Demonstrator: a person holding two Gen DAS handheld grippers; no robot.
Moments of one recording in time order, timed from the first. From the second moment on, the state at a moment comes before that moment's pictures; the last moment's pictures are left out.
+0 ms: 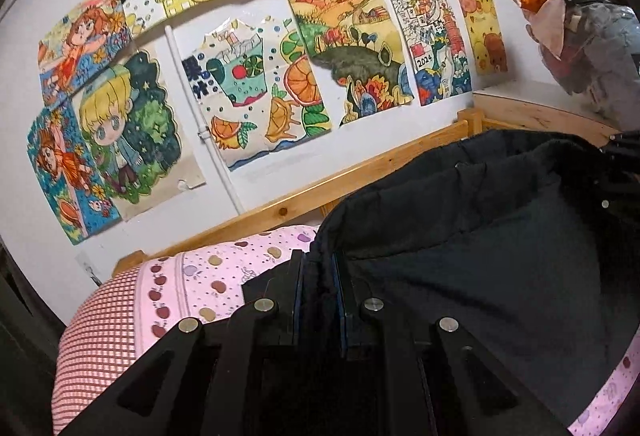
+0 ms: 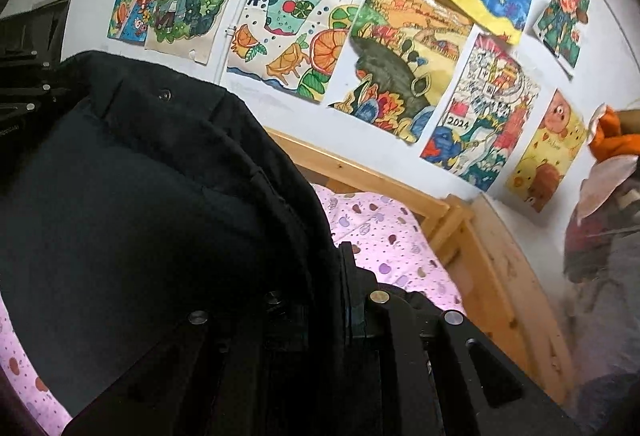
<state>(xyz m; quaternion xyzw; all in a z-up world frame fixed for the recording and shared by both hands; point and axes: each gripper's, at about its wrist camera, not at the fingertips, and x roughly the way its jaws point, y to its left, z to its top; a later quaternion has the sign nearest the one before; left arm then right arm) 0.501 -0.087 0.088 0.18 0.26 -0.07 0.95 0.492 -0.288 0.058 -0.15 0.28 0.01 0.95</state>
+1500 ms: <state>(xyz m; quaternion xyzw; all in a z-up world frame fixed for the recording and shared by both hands) 0.503 -0.042 0.065 0.03 0.25 -0.09 0.96 0.468 -0.344 0.041 0.00 0.18 -0.03 0.98</state>
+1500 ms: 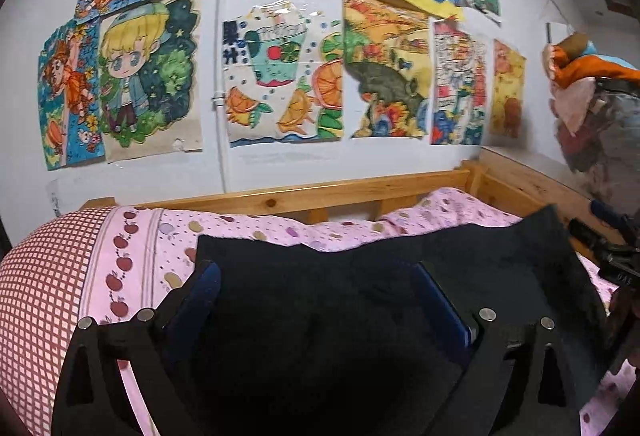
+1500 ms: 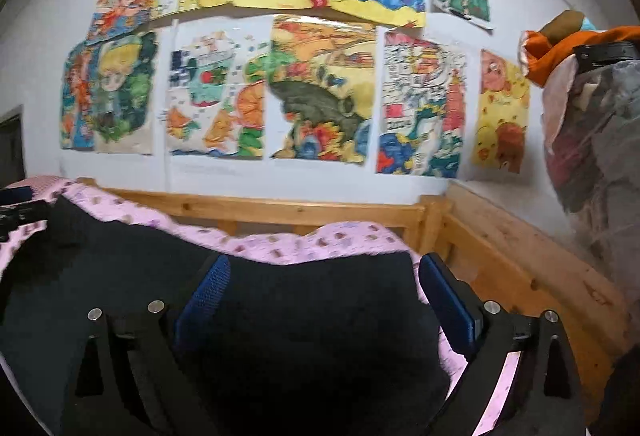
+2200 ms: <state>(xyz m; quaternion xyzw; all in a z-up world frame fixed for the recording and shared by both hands) 0.516 -0.063 0.001 0.08 0.34 -0.12 0.93 0.490 -0.303 -0.023 0.00 0.31 0.12 0.94</state>
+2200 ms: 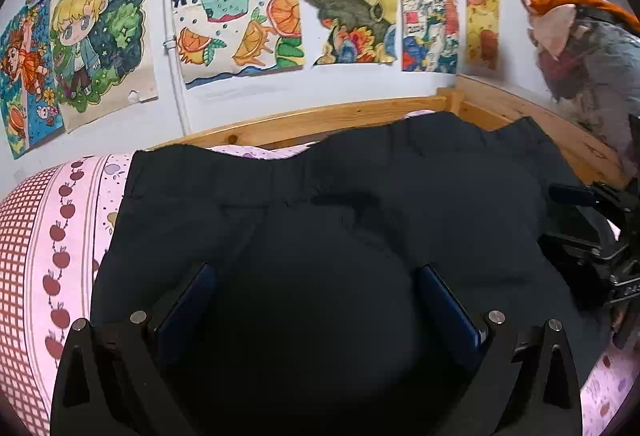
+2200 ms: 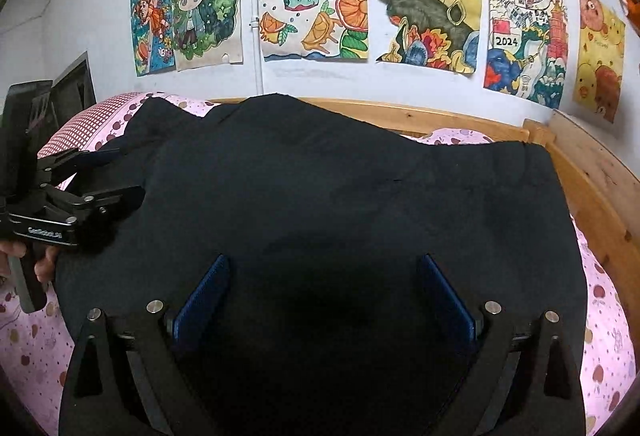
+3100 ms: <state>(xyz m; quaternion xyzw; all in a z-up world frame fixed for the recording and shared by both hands) 0.624 -0.059 -0.052 0.03 0.40 -0.08 0.91 0.572 -0.335 -0.092 0.11 0.37 0.10 0.92</state>
